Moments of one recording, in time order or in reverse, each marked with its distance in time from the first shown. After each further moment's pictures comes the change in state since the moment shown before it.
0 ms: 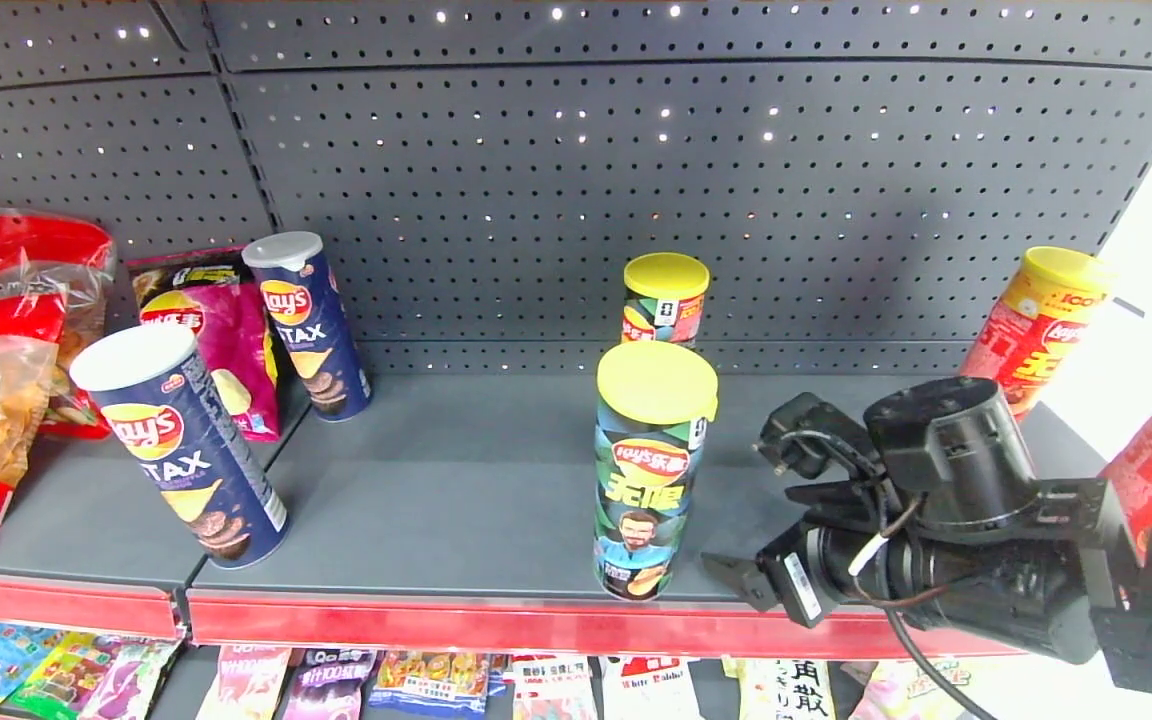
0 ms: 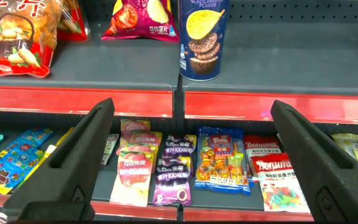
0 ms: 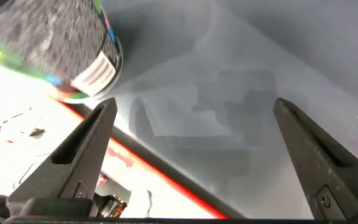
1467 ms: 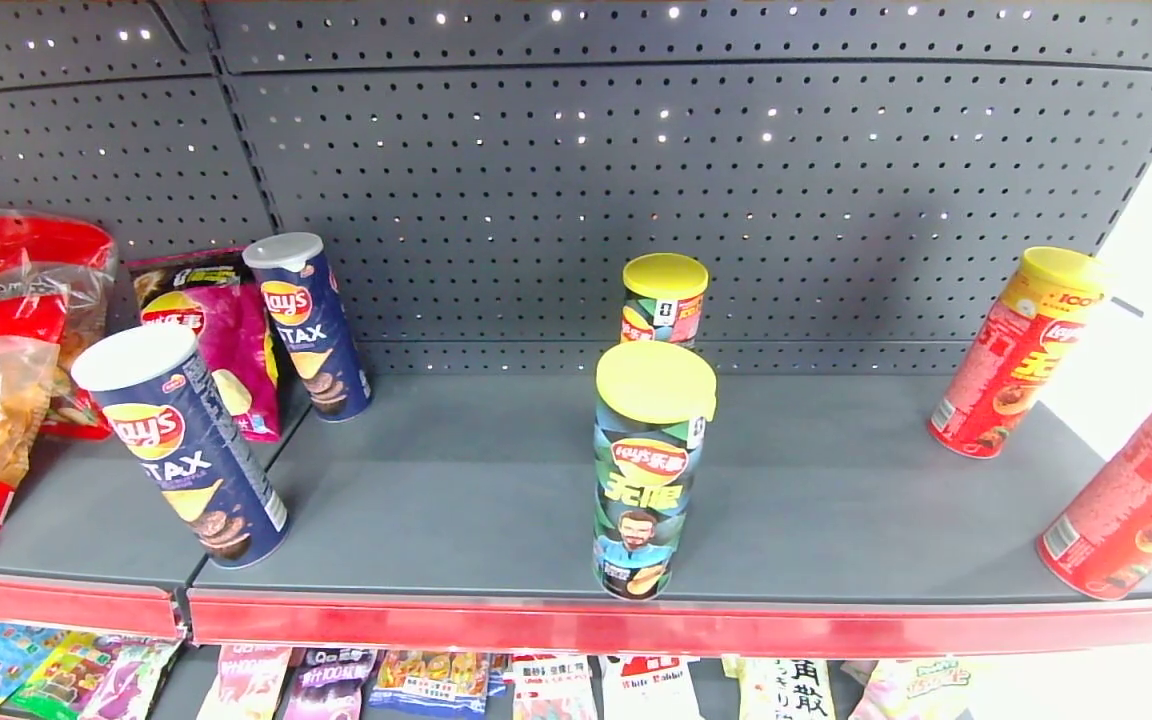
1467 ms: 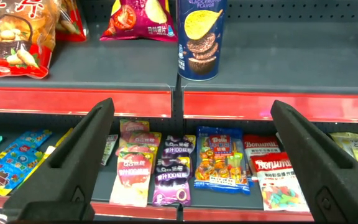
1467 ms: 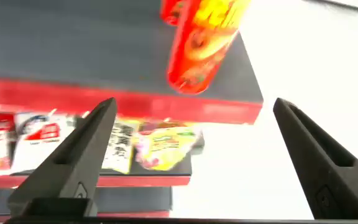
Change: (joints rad) left arm -0.003 0.000 0.000 0.000 -0.004 0.003; right arm -0.659 -1.317 0.453 0.369 0.029 -0.176
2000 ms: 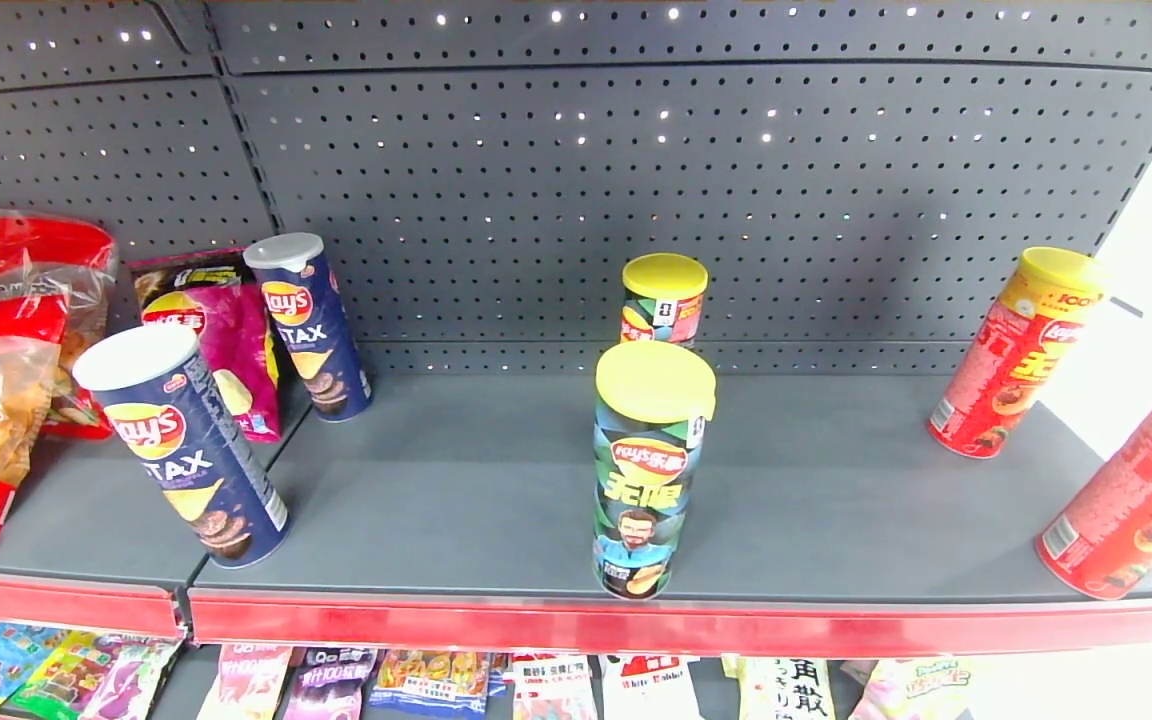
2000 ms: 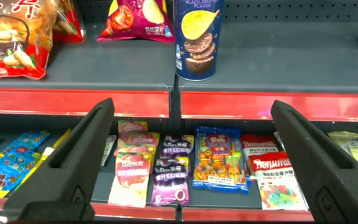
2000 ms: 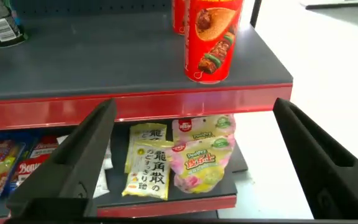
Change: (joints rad) left arm 0.000 0.000 0.000 0.000 -0.013 -0.001; right arm -0.036 -0.307 0.180 -0.036 0.039 0.196
